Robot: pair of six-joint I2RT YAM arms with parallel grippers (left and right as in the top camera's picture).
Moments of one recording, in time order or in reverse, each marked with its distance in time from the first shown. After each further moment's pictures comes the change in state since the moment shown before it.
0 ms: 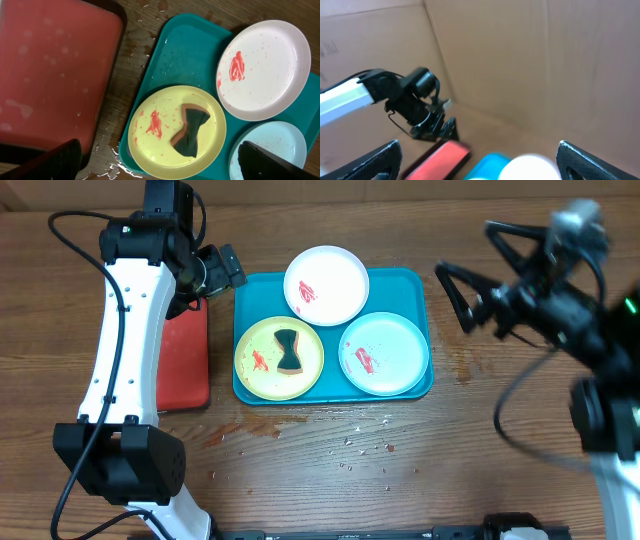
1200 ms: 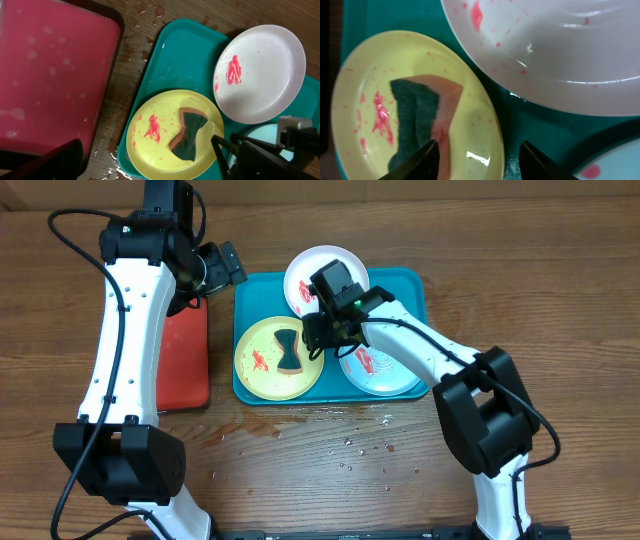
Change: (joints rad) left arm 0.000 0.000 0.000 0.021 0.000 0.005; right arm 0.558 1.025 0.266 -0.318 0.589 0.156
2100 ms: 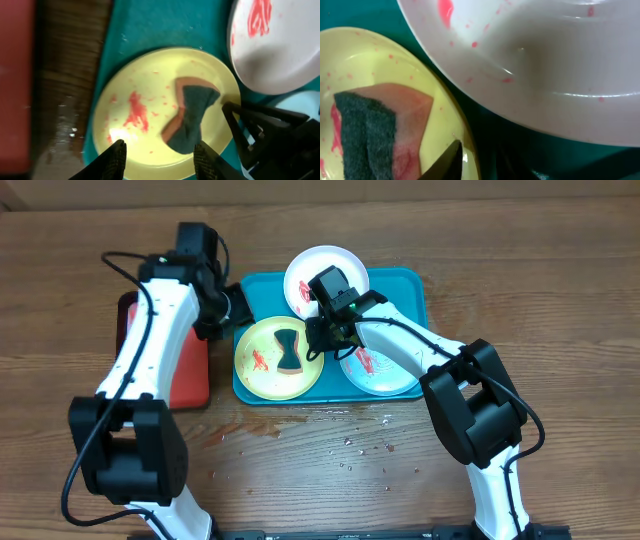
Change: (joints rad) left arm -0.034 0.000 -0.375 0.240 0.164 0.023; right arm -0.002 0.064 0.005 0.030 0.025 -0.002
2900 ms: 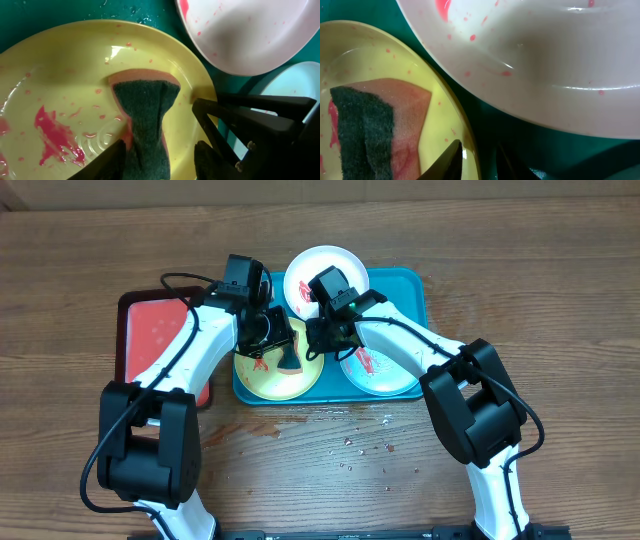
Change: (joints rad) left arm -0.129 0.007 -0.234 0.335 0.087 -0.013; right arm 0.000 0.003 0.007 -0.025 -0.004 -0.001
